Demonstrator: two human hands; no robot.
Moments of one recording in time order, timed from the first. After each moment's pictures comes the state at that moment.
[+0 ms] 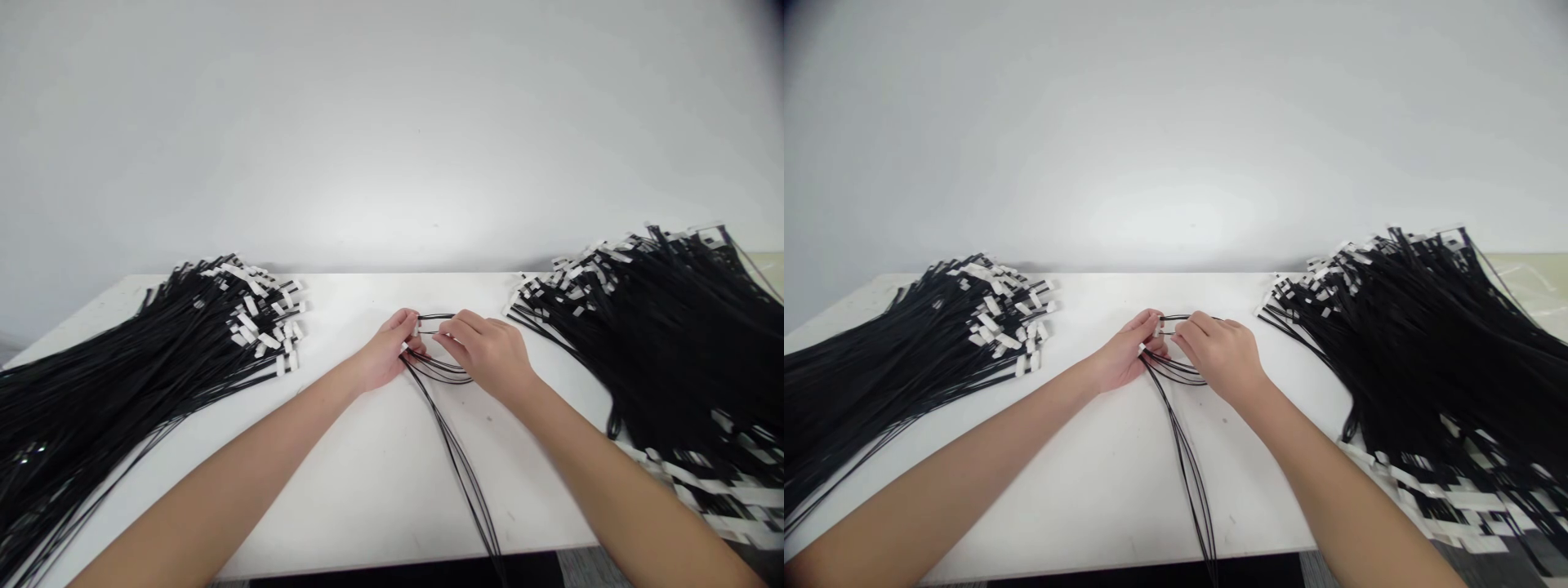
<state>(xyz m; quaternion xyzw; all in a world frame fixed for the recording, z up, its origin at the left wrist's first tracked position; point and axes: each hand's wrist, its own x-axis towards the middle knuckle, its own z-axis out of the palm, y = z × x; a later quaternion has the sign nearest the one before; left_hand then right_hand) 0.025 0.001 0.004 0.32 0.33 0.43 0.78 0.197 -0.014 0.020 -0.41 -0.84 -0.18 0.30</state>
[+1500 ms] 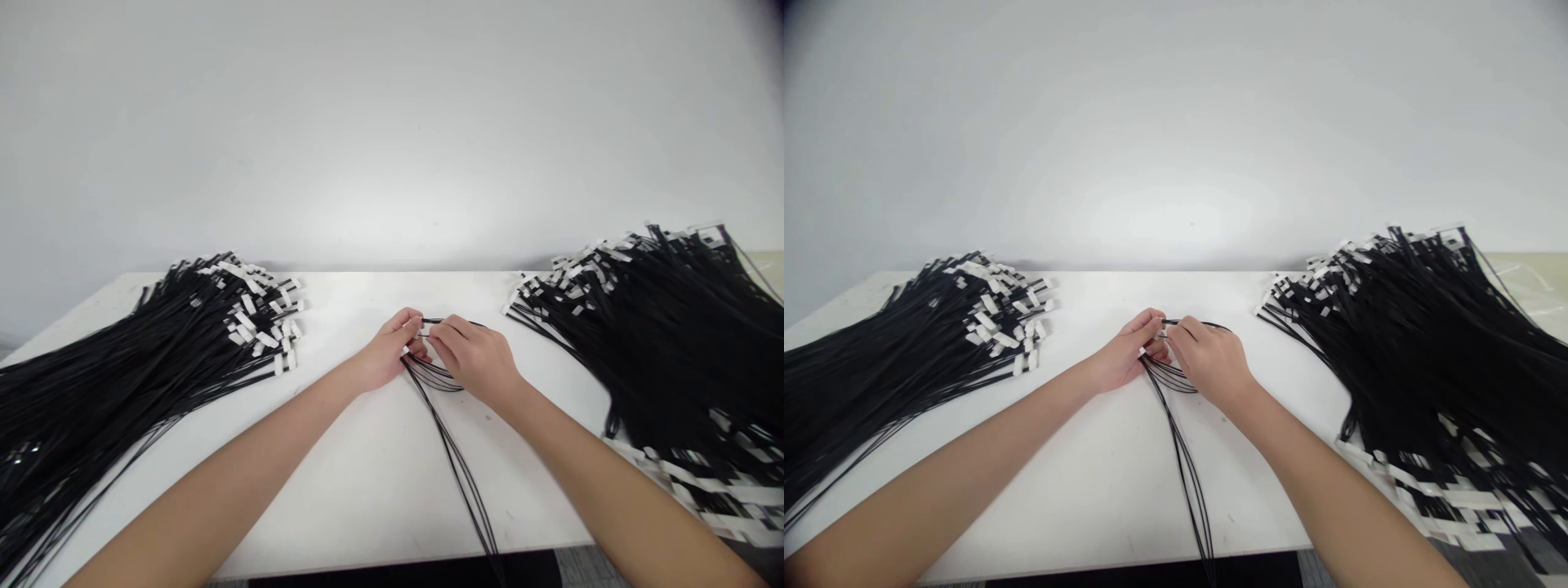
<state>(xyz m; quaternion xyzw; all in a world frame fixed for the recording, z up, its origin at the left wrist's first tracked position) 0.026 -0.002 0.004 0.35 0.31 0.42 0.77 0.186 -0.017 0.010 -0.42 -0.84 -0.17 0.28</state>
